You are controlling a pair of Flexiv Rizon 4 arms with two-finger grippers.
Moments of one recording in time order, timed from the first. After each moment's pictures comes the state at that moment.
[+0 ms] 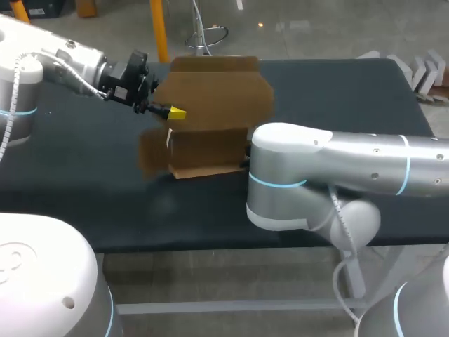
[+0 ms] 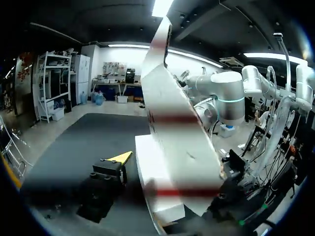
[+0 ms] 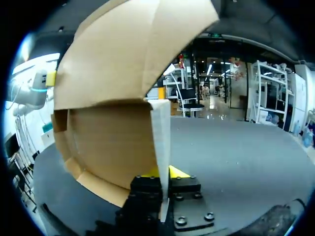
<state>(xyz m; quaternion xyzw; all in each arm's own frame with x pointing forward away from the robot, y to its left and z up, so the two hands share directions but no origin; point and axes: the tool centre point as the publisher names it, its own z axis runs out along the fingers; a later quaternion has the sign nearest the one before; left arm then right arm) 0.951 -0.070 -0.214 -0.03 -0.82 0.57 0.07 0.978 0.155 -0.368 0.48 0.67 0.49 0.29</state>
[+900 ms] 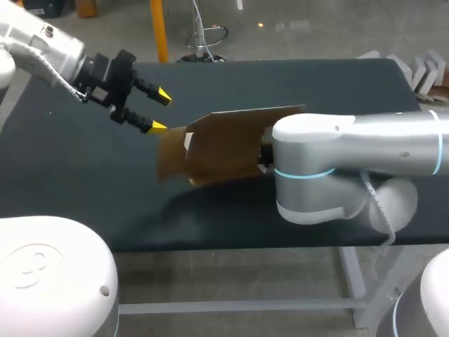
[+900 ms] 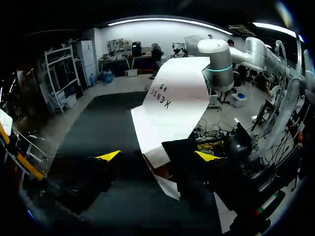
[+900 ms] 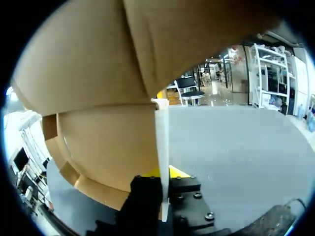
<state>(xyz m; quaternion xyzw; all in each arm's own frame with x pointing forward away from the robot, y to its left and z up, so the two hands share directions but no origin) 0.894 -0.030 -0.190 -0.02 -0.90 0.44 -0.02 0.960 0.122 -0.361 0.51 0.68 0.48 0.22</state>
